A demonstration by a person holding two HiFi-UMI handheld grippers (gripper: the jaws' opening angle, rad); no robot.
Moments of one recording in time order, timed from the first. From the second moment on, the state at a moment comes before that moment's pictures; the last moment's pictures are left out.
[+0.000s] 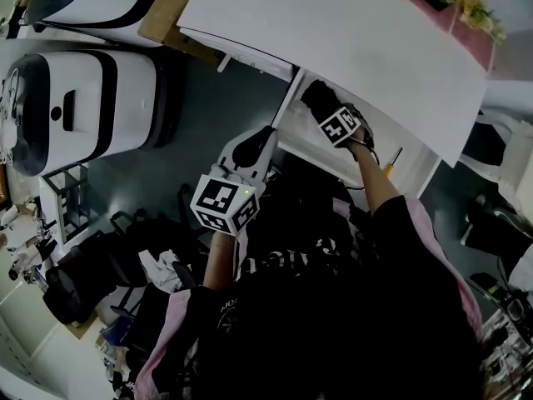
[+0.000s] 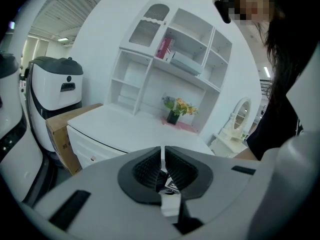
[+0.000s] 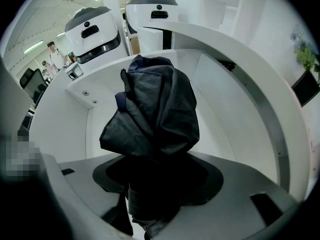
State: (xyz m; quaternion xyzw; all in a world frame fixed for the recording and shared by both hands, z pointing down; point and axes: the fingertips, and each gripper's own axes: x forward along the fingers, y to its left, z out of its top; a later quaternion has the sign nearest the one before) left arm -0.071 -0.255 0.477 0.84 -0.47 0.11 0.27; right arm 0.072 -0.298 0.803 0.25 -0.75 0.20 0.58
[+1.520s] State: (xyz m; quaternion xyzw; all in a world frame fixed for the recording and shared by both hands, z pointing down) left arm -0.132 -0.080 0.425 0.91 -0.35 0.07 0.21; right arm 0.013 -0.095 0.481 0.50 -0.79 0.26 0.25
